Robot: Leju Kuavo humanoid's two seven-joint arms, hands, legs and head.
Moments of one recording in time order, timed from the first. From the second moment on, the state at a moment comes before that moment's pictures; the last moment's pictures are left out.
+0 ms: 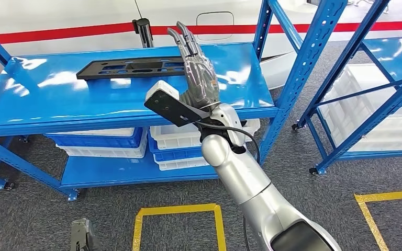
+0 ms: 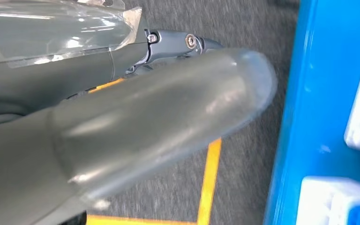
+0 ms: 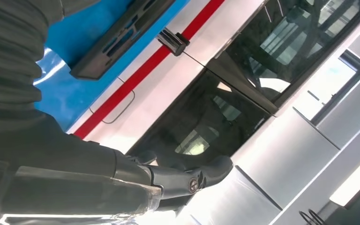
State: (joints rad) left arm -0.24 -0.11 0.32 -0.29 0.02 0.23 -0.54; right arm -0.76 0.26 0.50 -1.16 0.73 -0.32 -0.15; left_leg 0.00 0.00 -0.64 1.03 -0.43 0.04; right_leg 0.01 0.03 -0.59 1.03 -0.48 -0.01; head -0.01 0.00
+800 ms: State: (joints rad) left arm -0.25 -0.13 0.33 -0.29 0.05 0.19 -0.55; right arm -0.76 0.23 0.48 -1.15 0.72 -0.32 -0.16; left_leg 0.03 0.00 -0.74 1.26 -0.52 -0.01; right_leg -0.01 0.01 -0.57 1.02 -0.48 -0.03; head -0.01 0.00
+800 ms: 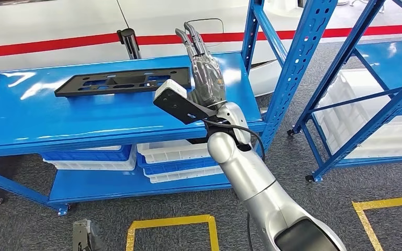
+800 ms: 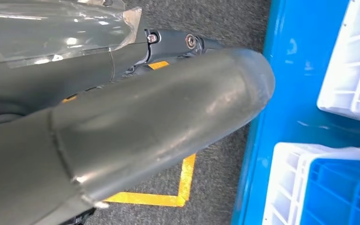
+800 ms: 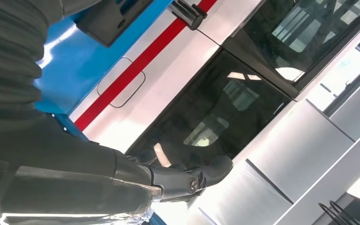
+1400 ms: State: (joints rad) left arm -0.25 -0.15 0.33 -0.28 0.06 0.18 -0.56; right arm -0.75 0.20 0.48 -1.14 0.71 -0.32 -0.16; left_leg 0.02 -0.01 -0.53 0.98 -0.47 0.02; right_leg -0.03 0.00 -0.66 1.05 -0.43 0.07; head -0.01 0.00
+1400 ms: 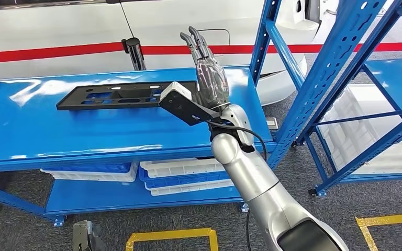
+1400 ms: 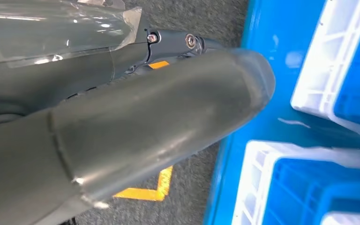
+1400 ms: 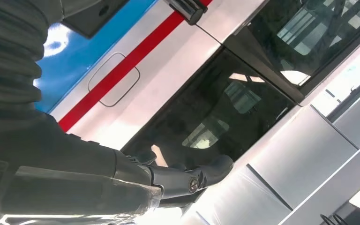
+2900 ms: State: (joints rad) left arm -0.27 -0.17 0.33 -0.28 0.06 0.22 -0.53; right arm -0.63 0.31 0.77 -0.90 0.91 -0.28 -0.14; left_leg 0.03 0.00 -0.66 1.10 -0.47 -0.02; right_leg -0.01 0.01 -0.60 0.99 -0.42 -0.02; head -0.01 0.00
